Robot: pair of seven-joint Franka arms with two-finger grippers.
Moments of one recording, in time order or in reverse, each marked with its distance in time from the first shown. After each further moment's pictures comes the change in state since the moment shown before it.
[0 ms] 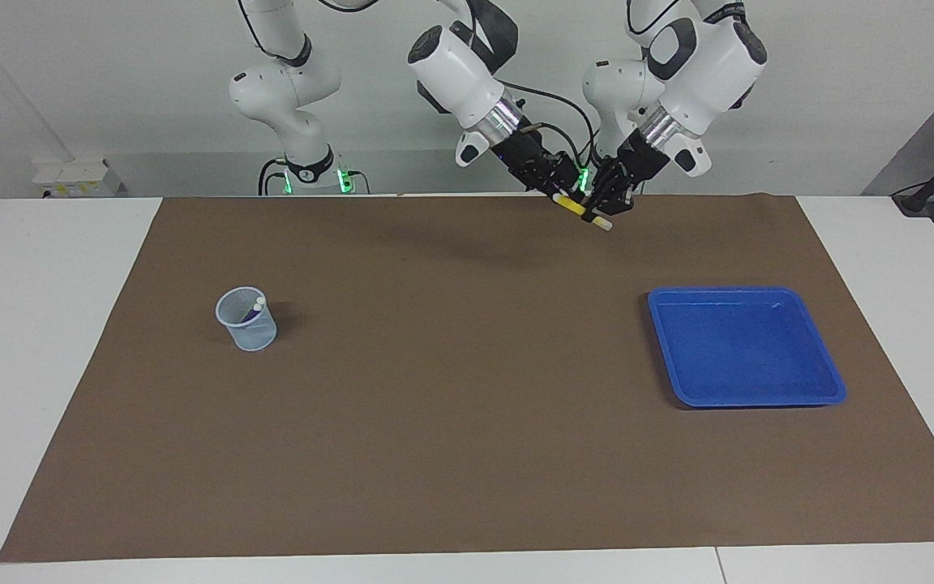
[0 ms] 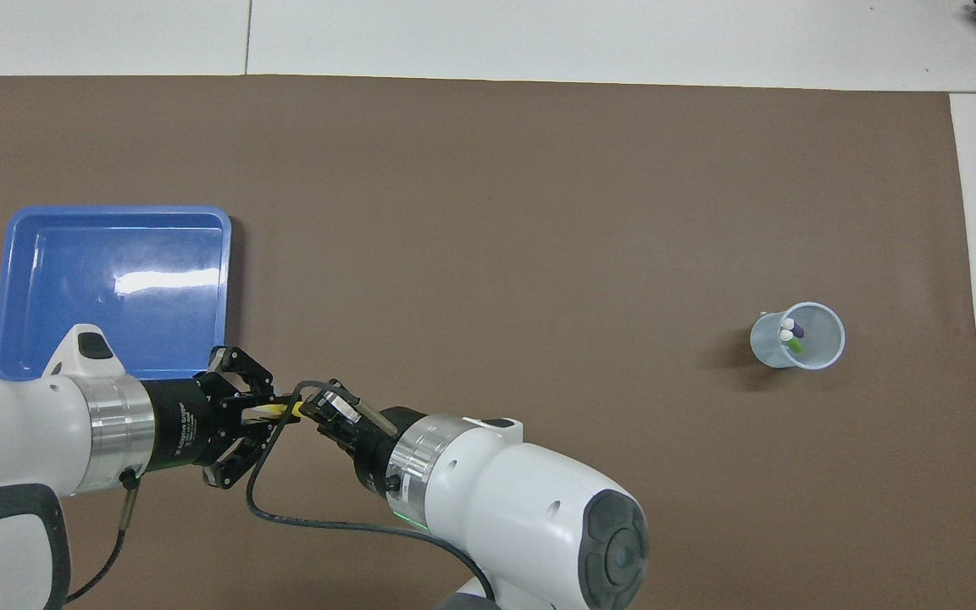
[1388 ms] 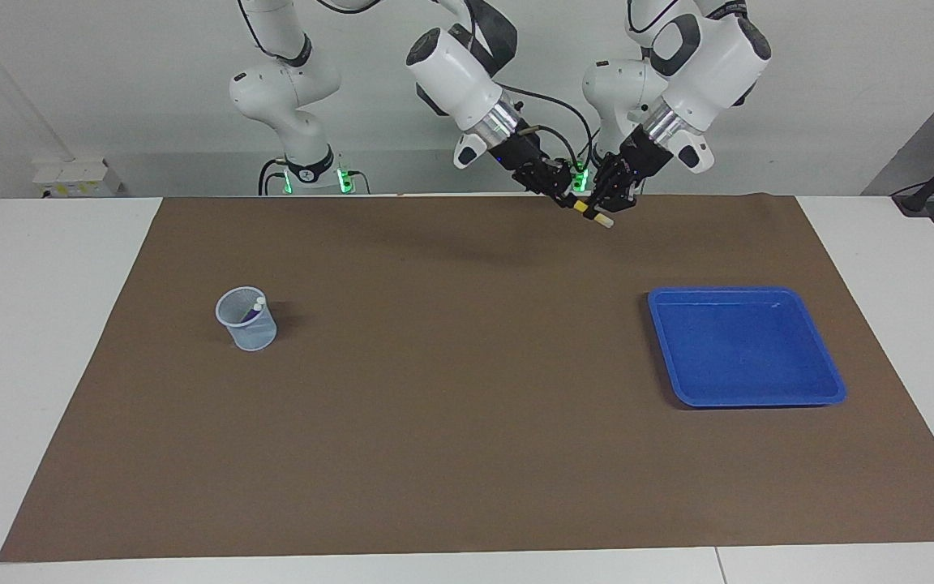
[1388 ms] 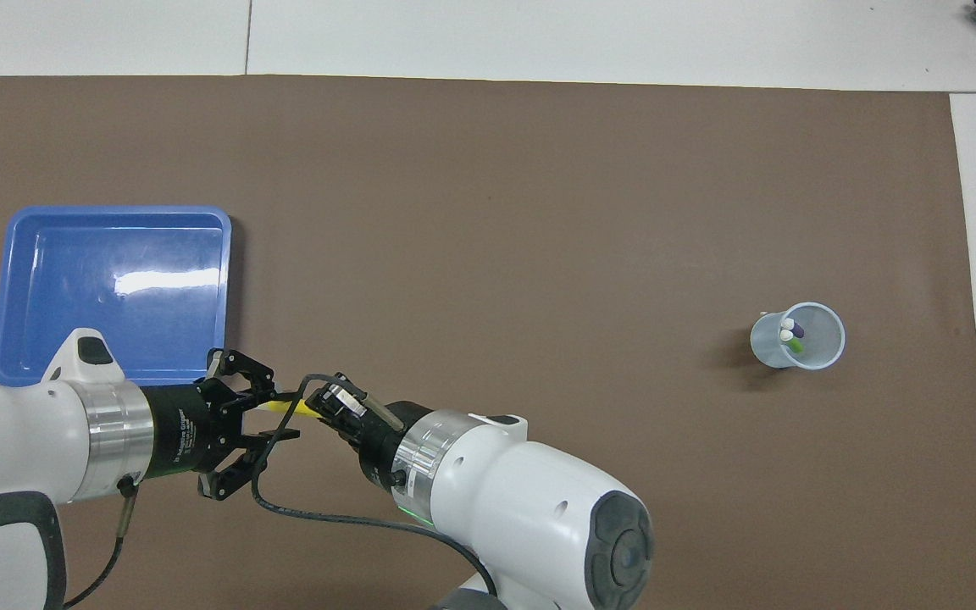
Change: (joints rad) left arm -0.006 -0.012 -0.001 0.000 -0.004 -0.022 0.007; right arm -0.001 0.001 -0.003 -0.006 0.002 0.035 0.000
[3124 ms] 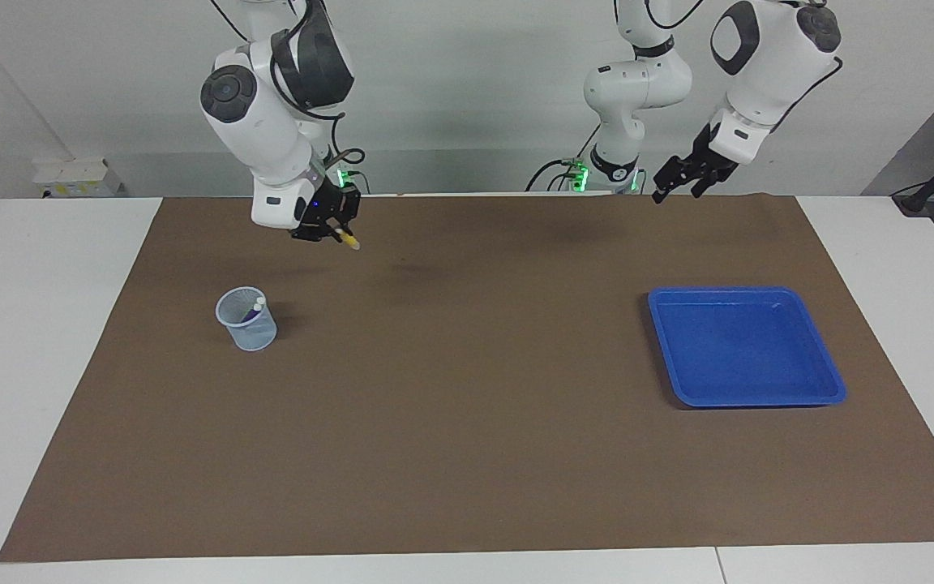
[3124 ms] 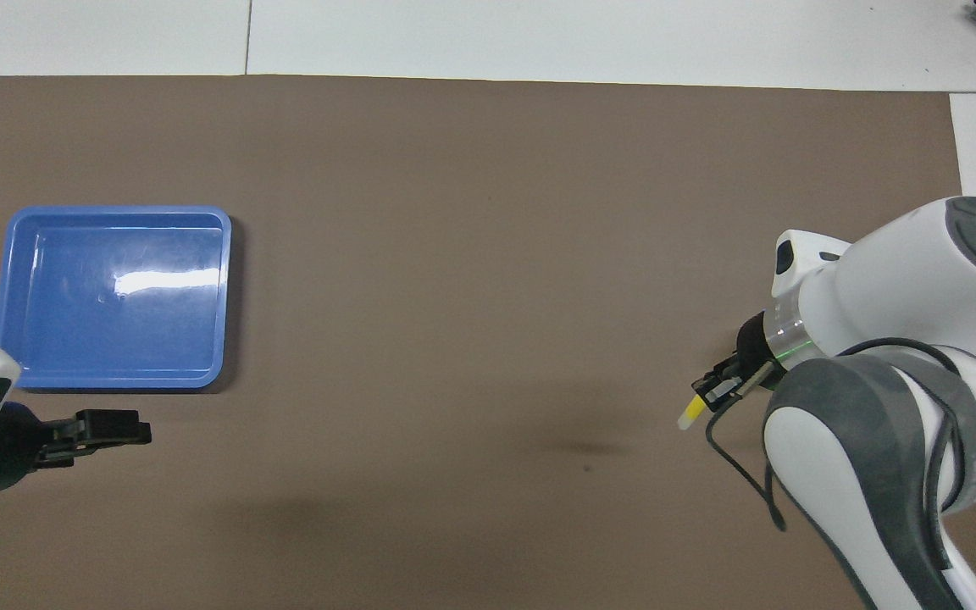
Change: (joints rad) left arm 0.313 -0.014 0.027 0.079 0.376 -0.290 1.374; right arm -0.667 -0.134 -0.021 0.066 -0.568 -1.096 -1.617
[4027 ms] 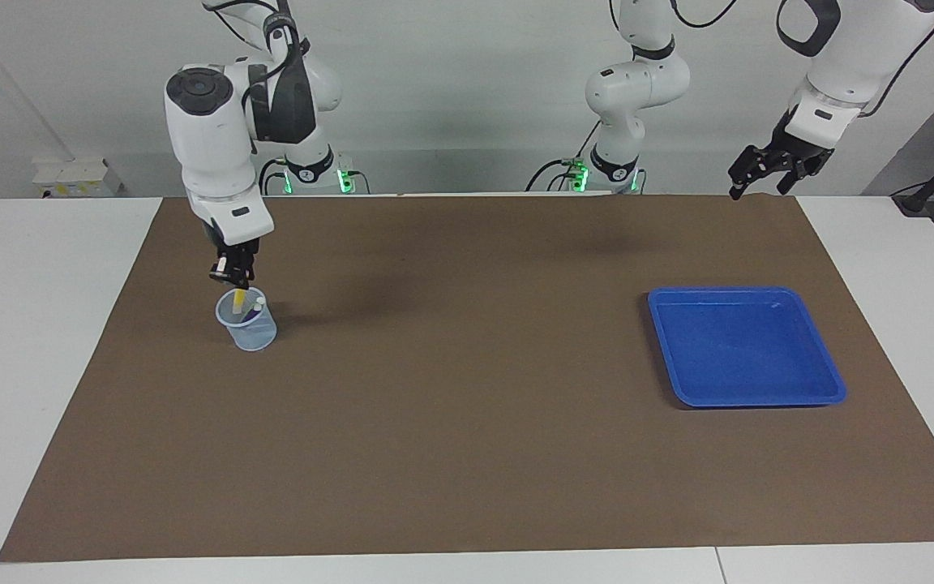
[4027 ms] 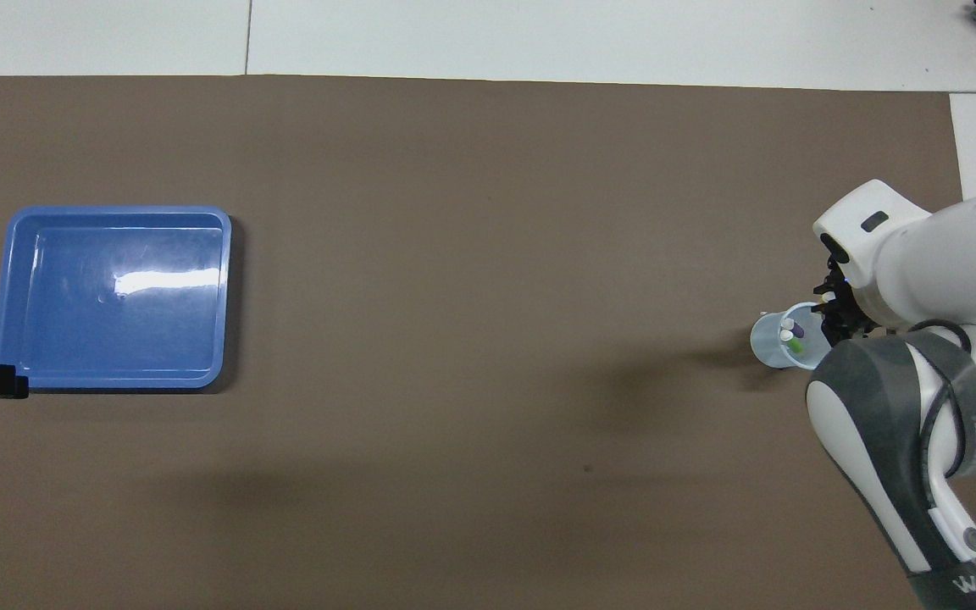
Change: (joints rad) left arm 0.088 0.146 -0.010 0.258 0.166 -0.054 0.145; right arm -0.132 0.037 0.000 -0.055 -0.333 0.328 -0.753
